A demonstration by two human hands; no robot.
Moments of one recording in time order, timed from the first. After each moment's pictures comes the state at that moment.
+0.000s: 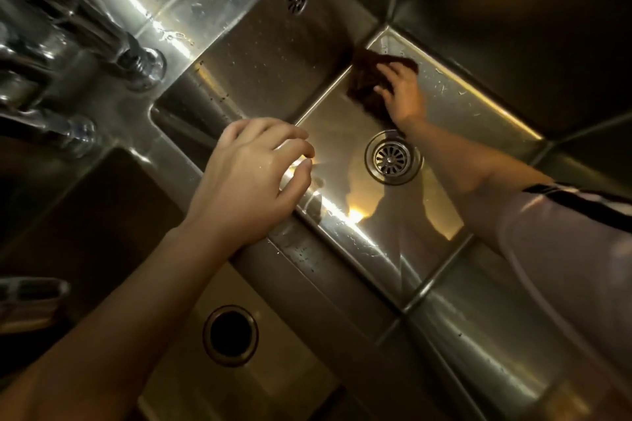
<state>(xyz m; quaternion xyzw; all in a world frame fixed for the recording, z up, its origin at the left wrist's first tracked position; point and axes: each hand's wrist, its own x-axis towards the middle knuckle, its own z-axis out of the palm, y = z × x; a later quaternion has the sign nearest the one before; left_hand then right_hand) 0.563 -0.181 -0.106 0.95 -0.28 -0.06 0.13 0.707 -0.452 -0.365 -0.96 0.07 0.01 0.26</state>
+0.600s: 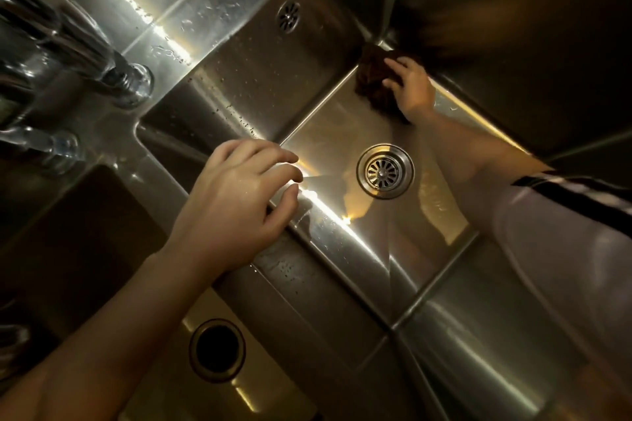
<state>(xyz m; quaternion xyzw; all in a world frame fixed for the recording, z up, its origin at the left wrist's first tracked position) 0.562 -0.184 -0.104 0.95 -0.28 -0.07 0.11 0.745 -0.487 -0.355 -0.96 0.09 0.03 0.26</state>
